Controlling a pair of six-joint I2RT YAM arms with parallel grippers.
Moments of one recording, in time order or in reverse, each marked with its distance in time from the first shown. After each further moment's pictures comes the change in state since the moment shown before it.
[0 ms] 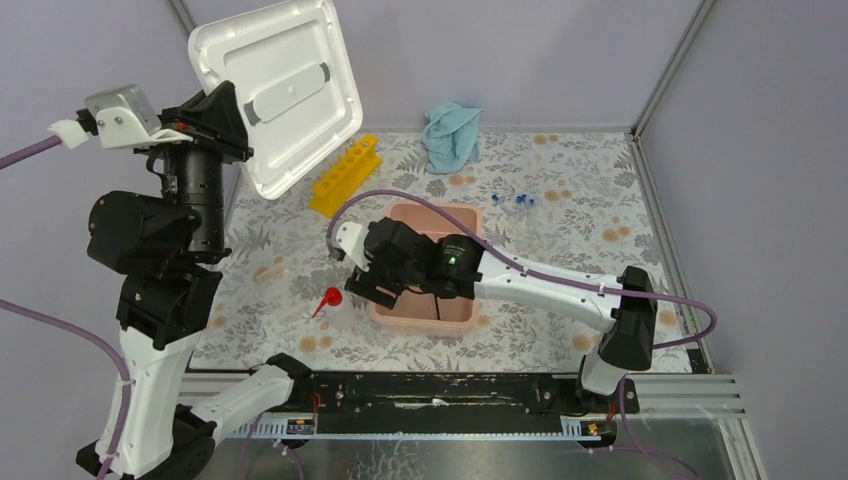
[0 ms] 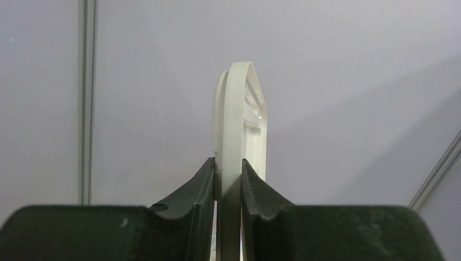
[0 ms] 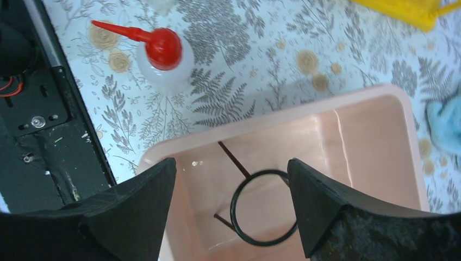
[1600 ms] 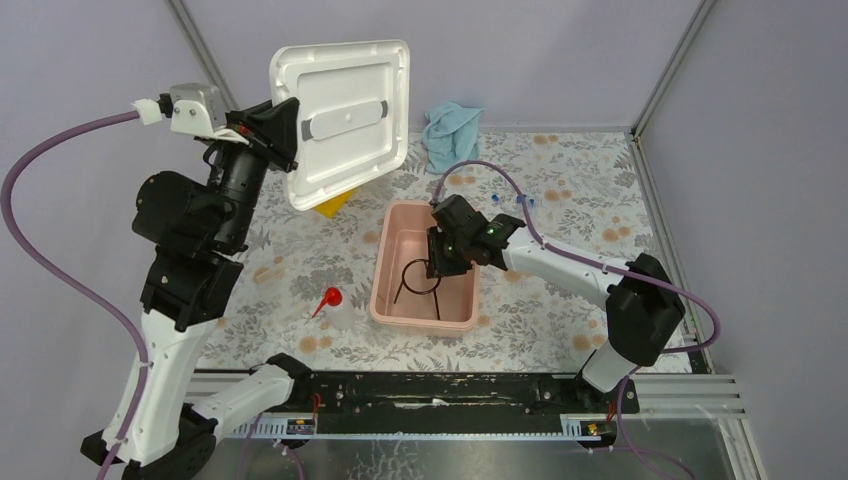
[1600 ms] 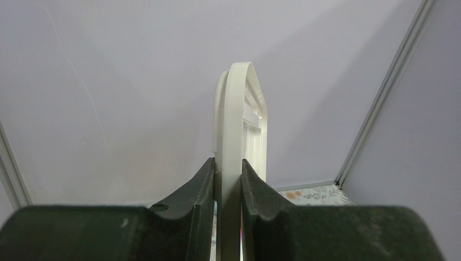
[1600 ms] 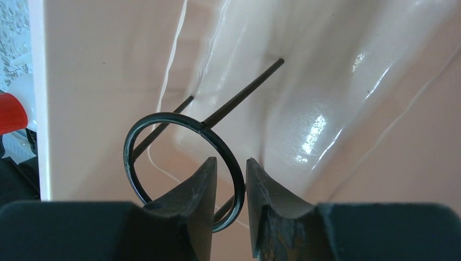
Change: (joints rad) left arm 0.000 0.008 -0.084 -0.040 0.256 -0.048; right arm -0.369 -0.063 -0.378 0.079 -0.230 0.791
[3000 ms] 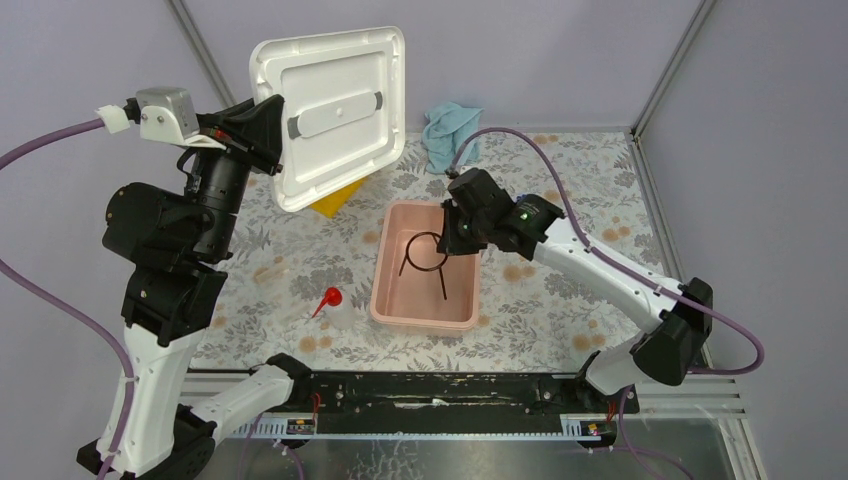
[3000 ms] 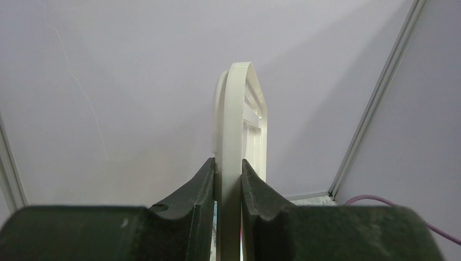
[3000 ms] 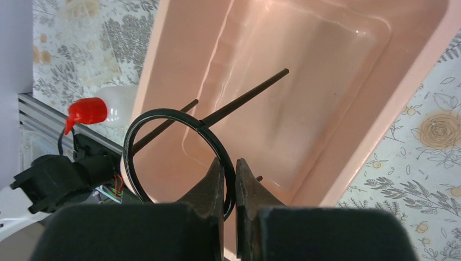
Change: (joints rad) left arm 0.000 -0.013 0.067 -0.032 0.003 -0.006; right arm -0.001 -0.146 0.231 -0.247 0.111 0.000
